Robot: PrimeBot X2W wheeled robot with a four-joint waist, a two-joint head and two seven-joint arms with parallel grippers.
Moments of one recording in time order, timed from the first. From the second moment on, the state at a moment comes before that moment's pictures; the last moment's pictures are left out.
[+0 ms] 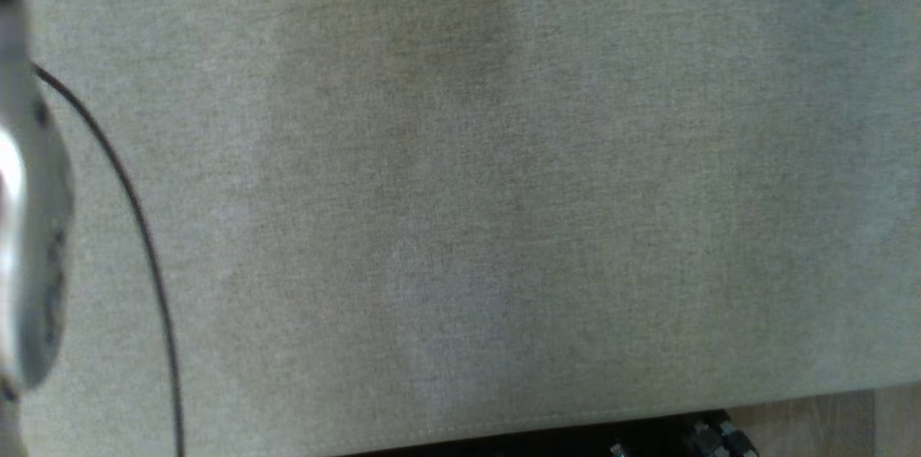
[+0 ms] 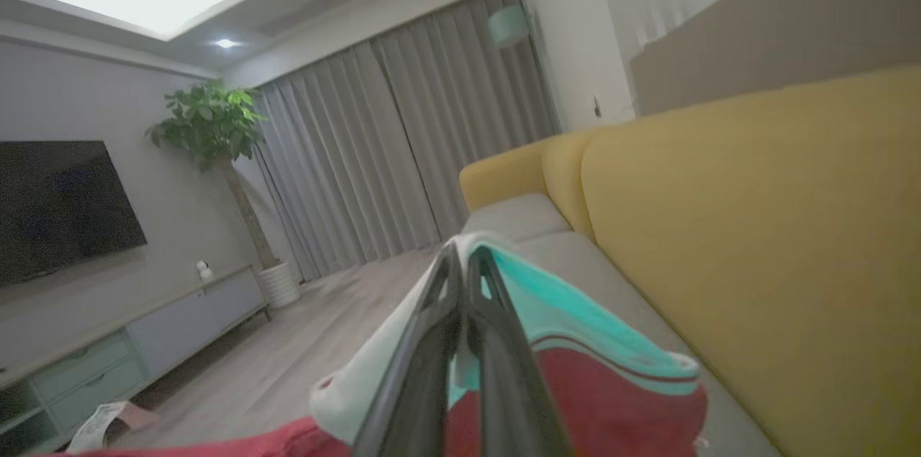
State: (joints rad) left arm -1.65 0.13 -0.28 0.65 -0.51 -0.11 0.10; right arm -1.63 -0.08 -0.23 0.41 0.29 0.13 0.26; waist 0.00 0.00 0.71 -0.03
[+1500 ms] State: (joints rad) left arm -0.13 0.36 -0.53 -0.09 -0.82 0.20 0.17; right arm -0.03 -0.09 -0.23 -0.19 0.45 0.13 0.57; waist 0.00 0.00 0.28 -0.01
